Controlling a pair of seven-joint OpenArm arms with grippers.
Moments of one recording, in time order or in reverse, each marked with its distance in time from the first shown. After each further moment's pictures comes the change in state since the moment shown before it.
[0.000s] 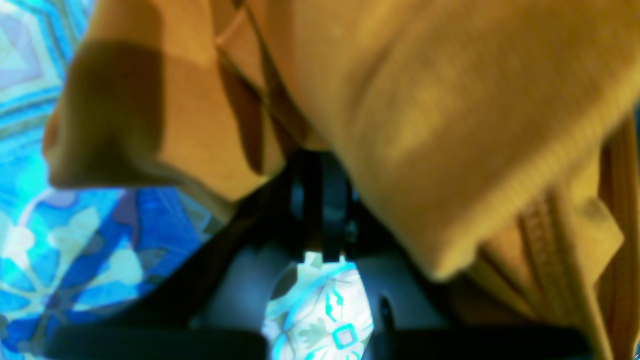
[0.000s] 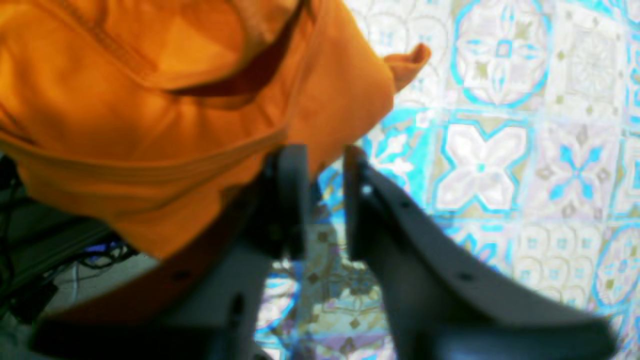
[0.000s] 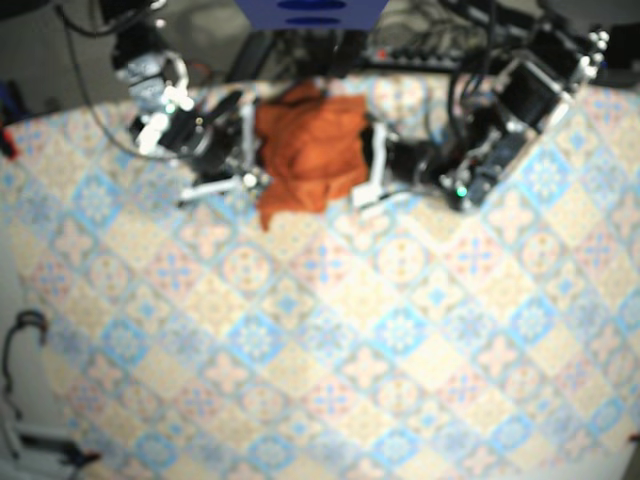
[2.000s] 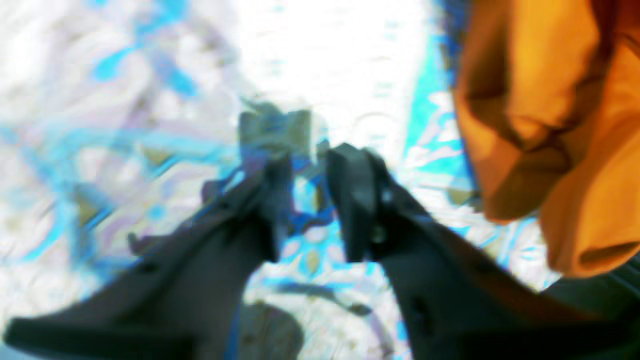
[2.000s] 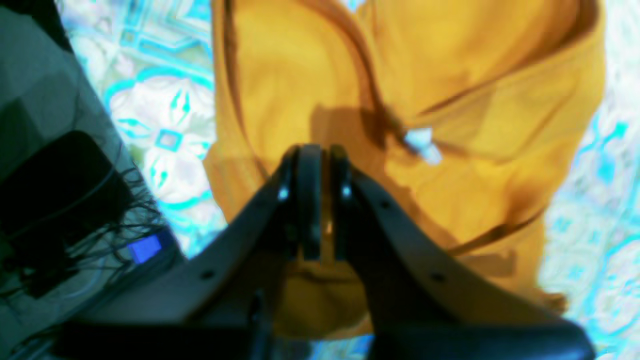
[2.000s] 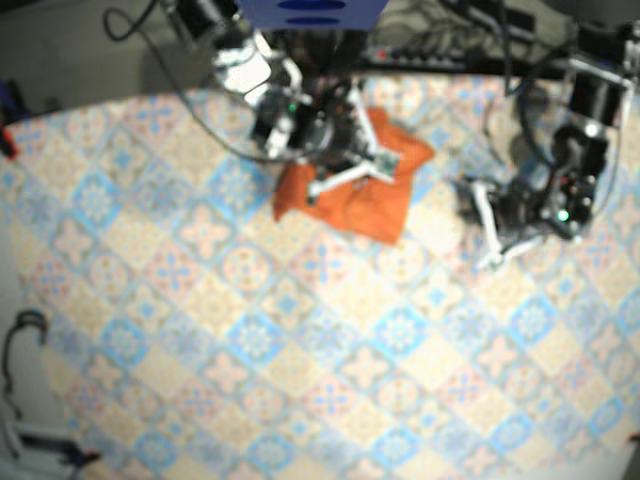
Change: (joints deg) left arm 4.9 -11.5 -26.1 10.9 7.9 4.3 3.8; right arm 8.0 -15.2 -18.4 -12.9 -10.1 -0.2 0.8
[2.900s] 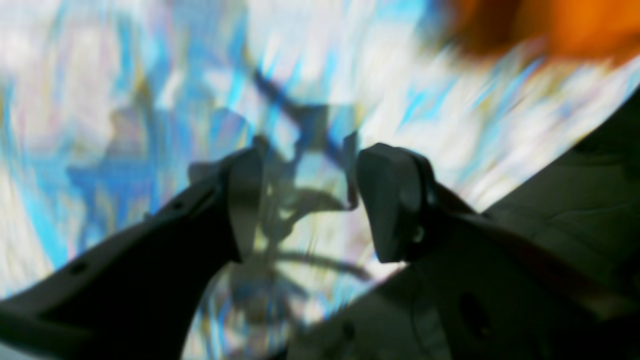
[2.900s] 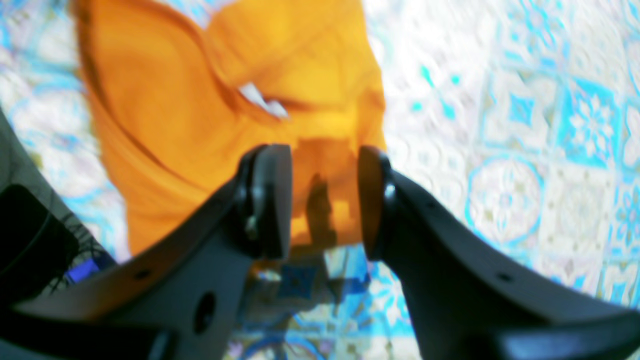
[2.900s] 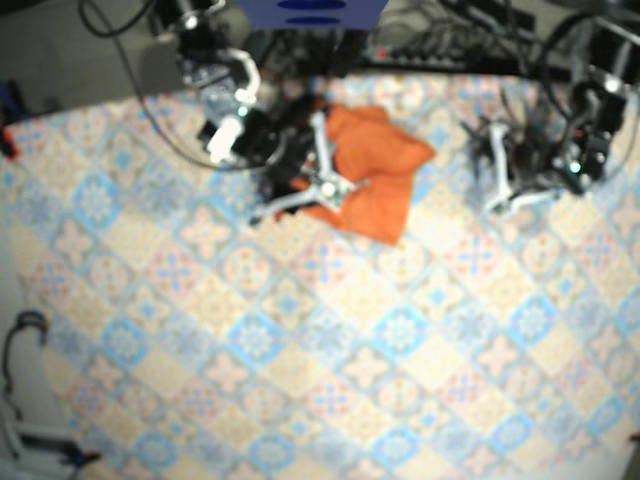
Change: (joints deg) left arm 13.5 -7.9 -0.2 10.7 0.2 -0.2 2.9; right arm -3.6 2.7 9.9 11.4 -0.5 0.0 -0.3
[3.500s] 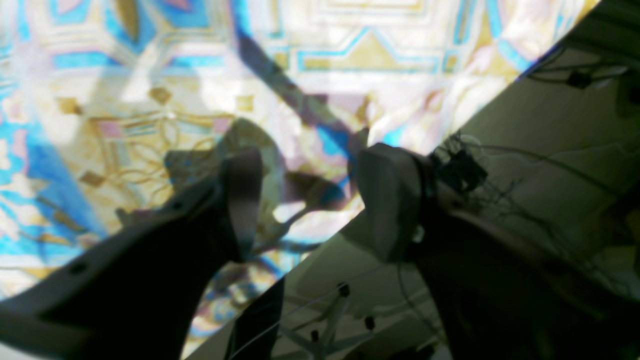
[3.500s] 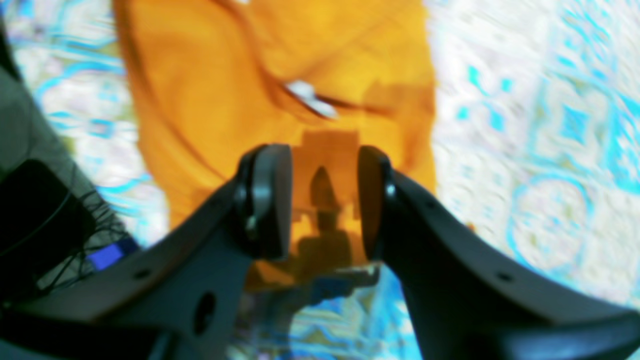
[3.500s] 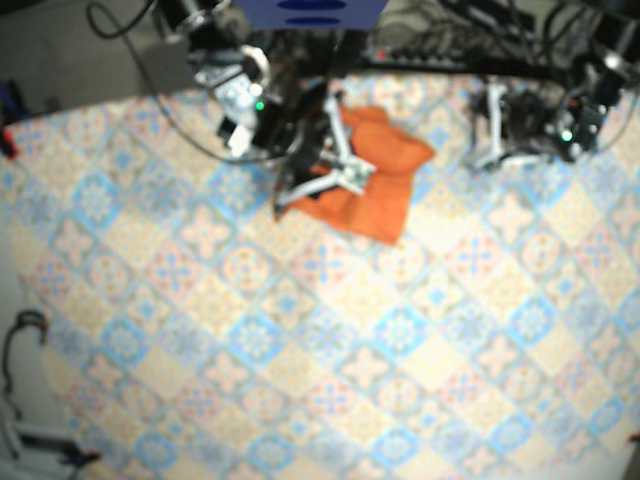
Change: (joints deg) left arm 6.1 -1.1 3.0 2.4 0.3 0.4 0.1; right arm 0.4 -0.1 -5.2 -3.8 0.5 0.0 0.3
